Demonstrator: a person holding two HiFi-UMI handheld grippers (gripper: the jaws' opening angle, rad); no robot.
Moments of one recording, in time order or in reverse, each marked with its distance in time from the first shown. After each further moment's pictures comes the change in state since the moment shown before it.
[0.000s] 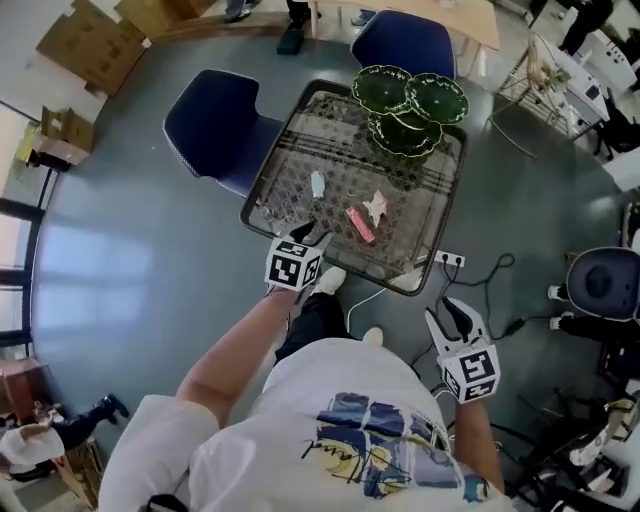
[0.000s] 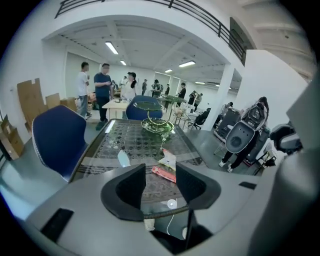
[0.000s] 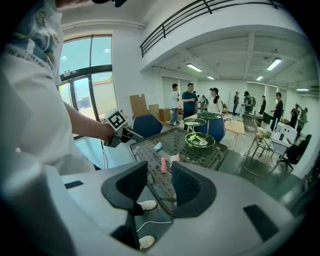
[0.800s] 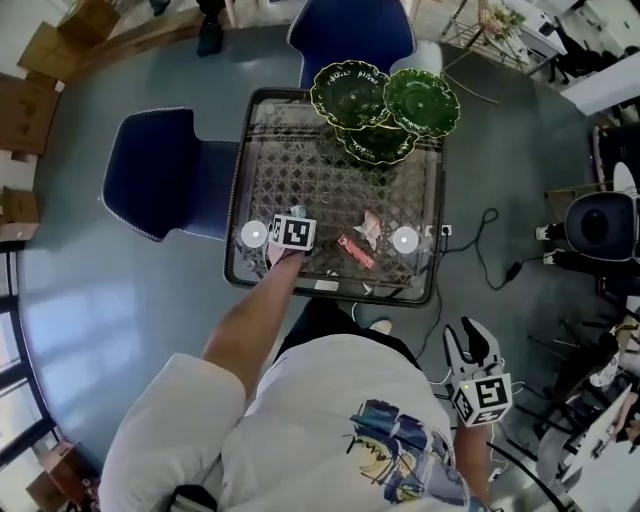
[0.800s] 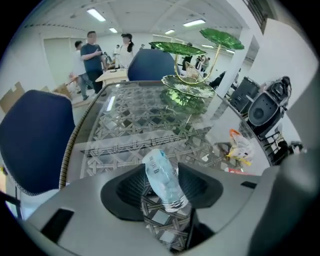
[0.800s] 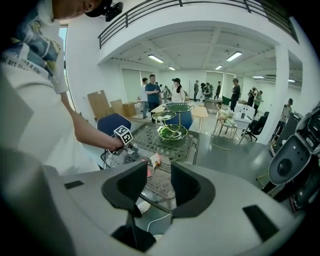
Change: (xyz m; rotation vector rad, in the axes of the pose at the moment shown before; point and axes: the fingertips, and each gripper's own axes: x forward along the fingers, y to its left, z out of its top) left arm 0.207 0.160 -0.007 0.090 0.387 0.071; right arm 0.038 -0.018 0.043 0.289 0.113 -0.381
